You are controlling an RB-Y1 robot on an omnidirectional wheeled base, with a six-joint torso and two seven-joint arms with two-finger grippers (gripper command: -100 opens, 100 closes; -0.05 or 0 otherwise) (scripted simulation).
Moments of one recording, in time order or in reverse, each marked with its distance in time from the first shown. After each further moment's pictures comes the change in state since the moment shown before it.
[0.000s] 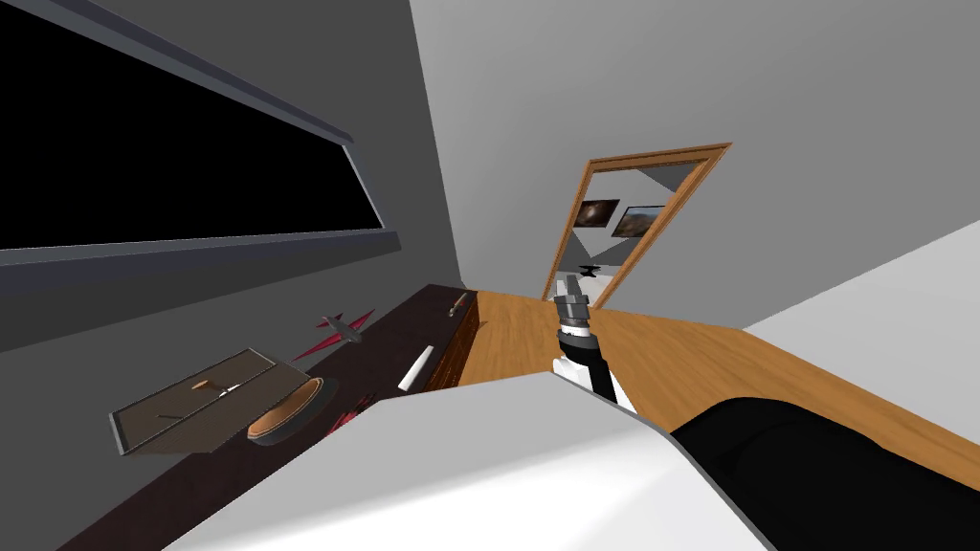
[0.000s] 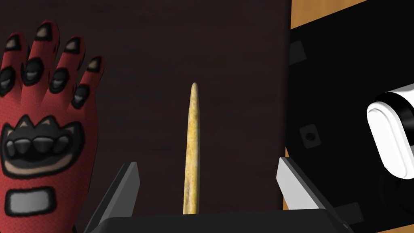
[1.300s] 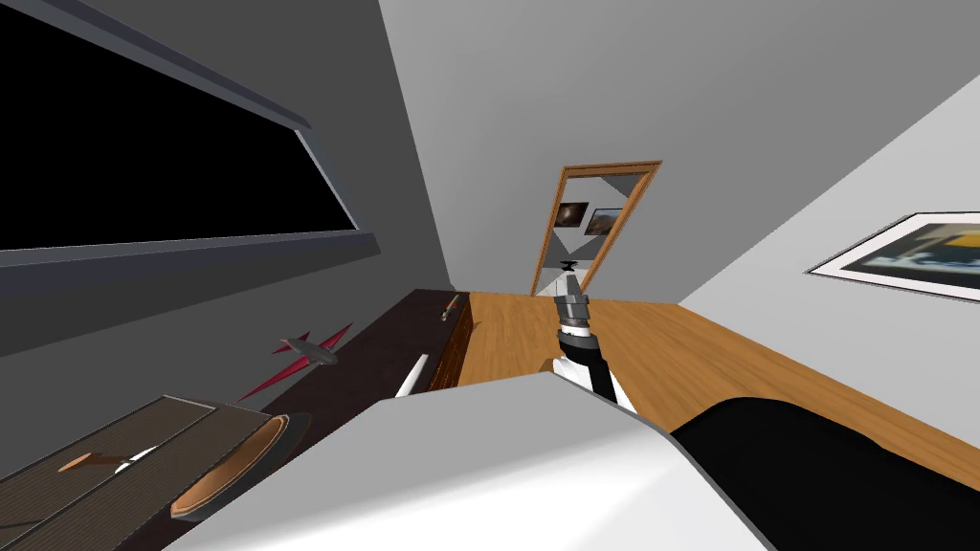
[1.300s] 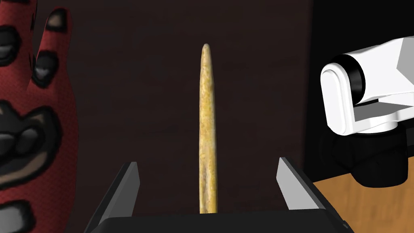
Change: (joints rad) left arm -0.014 0.008 0.036 0.139 0.029 0.186 0.030; right arm 0.000 0.000 0.000 0.000 0.000 0.000 0.000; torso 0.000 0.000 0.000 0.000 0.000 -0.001
